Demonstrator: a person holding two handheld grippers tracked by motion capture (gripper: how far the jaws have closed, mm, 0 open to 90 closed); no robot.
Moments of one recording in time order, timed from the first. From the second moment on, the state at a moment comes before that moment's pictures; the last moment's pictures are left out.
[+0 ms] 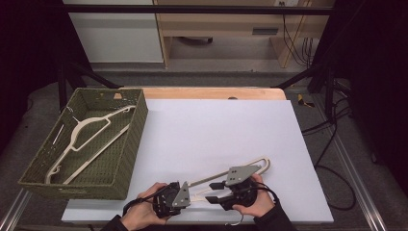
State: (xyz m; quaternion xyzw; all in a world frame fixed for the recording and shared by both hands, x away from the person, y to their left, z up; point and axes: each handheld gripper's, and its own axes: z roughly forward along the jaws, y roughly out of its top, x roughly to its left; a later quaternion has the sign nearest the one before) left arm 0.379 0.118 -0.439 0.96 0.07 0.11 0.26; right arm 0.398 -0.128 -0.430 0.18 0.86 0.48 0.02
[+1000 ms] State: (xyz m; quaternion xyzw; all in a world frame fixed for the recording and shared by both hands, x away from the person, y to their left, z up) left arm 0.401 0.162 -0.408 0.90 0.21 0.09 0.38; right arm 0.411 -0.245 -0.410 0.40 0.70 0.56 0.19
